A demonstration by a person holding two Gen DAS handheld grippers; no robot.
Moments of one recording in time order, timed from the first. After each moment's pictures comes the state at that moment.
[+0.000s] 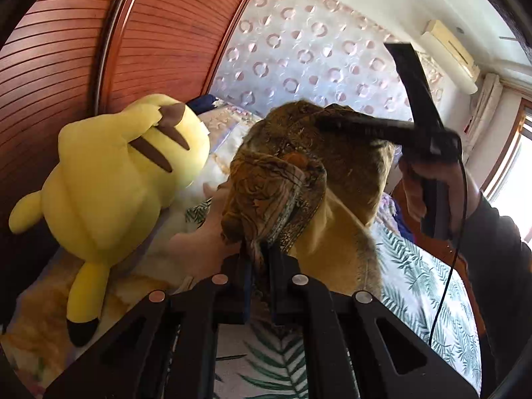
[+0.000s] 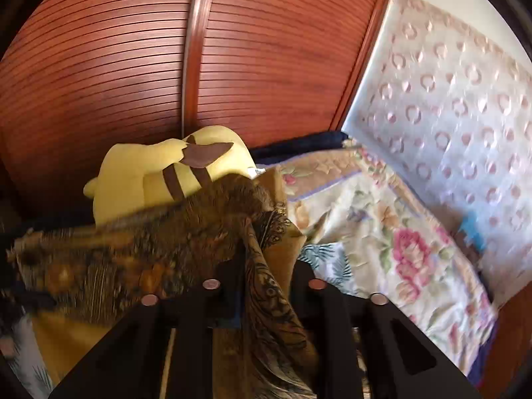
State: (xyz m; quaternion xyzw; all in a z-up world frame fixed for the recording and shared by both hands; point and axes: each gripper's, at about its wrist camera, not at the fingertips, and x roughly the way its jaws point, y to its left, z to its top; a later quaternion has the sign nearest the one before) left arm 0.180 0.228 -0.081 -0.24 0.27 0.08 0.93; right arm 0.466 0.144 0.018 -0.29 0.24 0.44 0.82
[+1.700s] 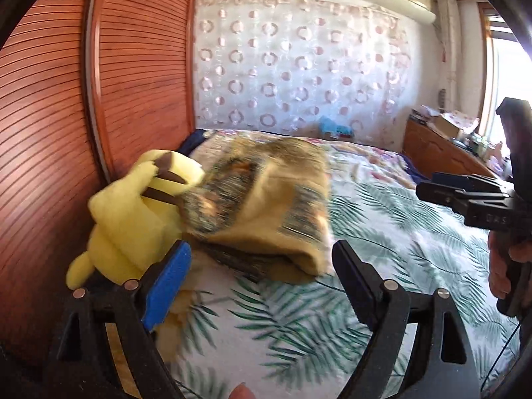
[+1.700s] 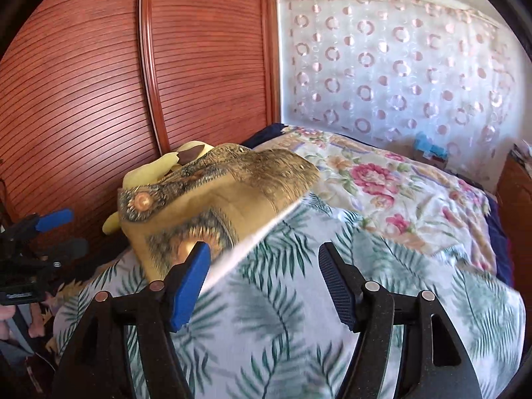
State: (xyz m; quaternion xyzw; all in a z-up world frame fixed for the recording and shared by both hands) left arm 0.113 0.131 -0.023 -0.05 0.28 0.08 0.96; right arm 0.259 -0.055 -0.008 -0.09 0.25 0.34 0.90
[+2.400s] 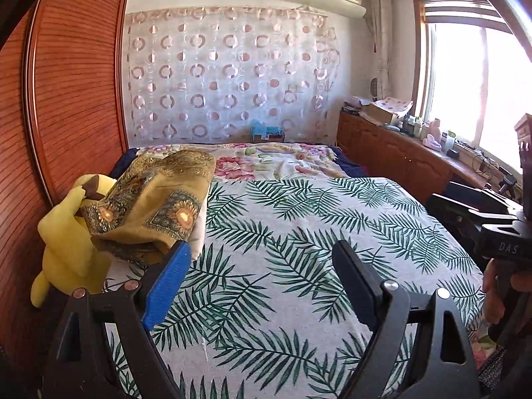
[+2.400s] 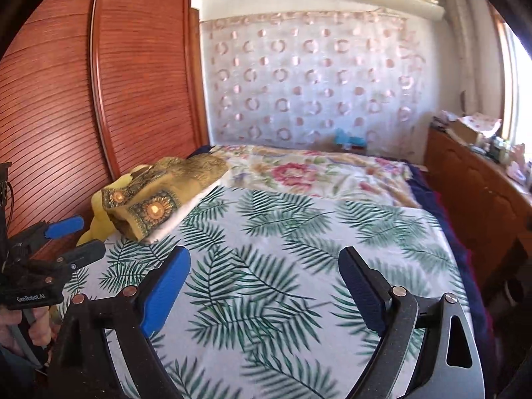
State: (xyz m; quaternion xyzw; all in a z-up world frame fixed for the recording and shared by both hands) left arm 0.073 0.008 0.013 -0.01 0.26 -0.04 0.97; right arm 0.067 -0.192 0.016 -0.03 0.21 0.20 0.96
